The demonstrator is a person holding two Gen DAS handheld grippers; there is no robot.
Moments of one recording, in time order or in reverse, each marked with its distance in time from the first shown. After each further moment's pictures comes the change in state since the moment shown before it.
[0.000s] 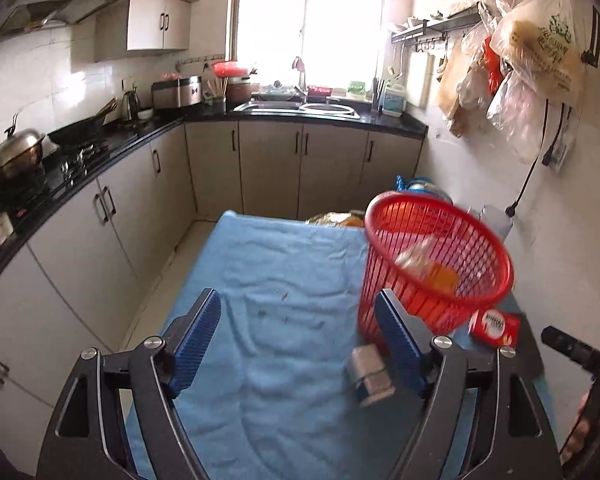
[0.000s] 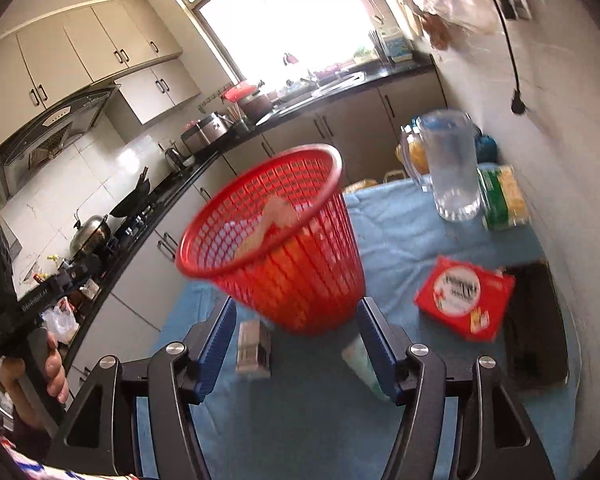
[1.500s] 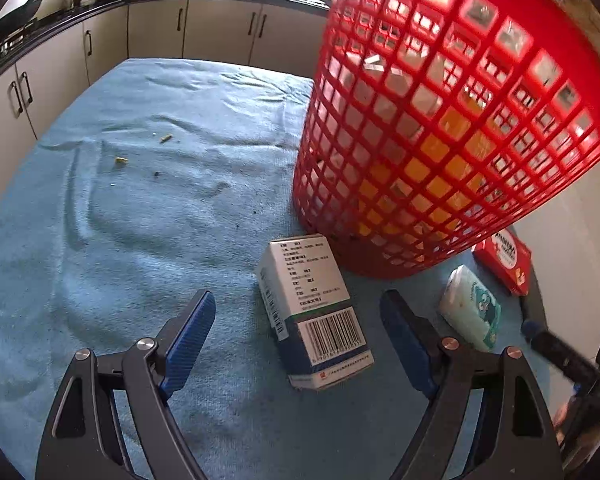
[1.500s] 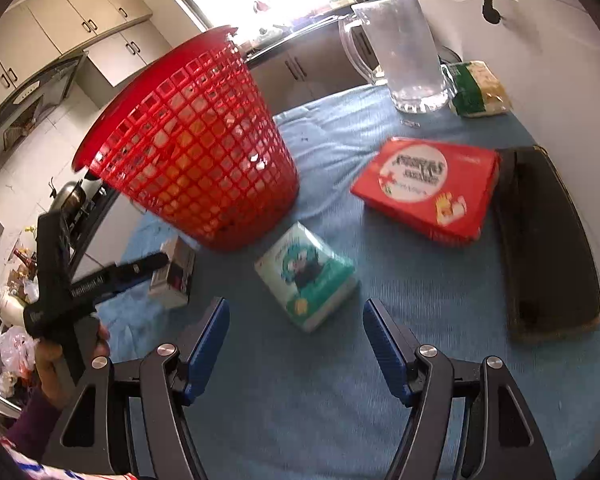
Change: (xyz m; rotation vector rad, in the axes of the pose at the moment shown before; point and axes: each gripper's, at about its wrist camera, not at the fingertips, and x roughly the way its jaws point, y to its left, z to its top) left arm 0.187 -0.058 -0.096 -0.077 0.355 -0.216; right arm 0.065 -0.084 -0.062 0.036 0.154 -0.038
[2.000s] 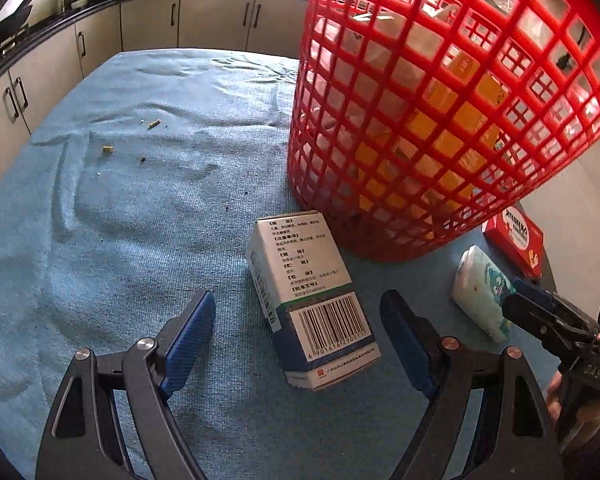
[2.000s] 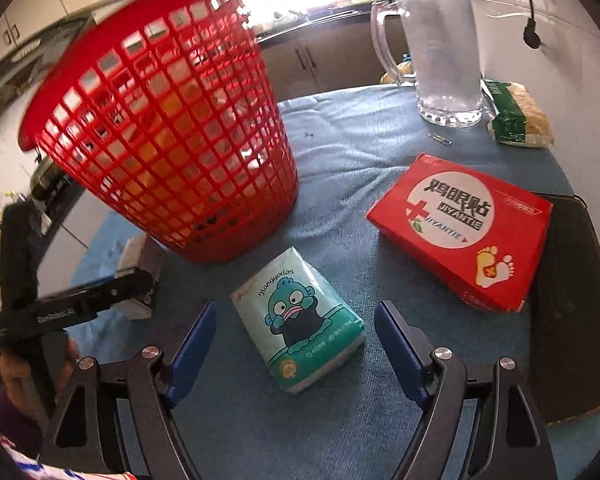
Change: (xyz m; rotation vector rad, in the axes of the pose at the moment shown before) left arm 0.015 -0.009 -0.010 0.042 0.029 0.027; right arm 0.051 0.012 0.021 -0.131 0.055 -0.073
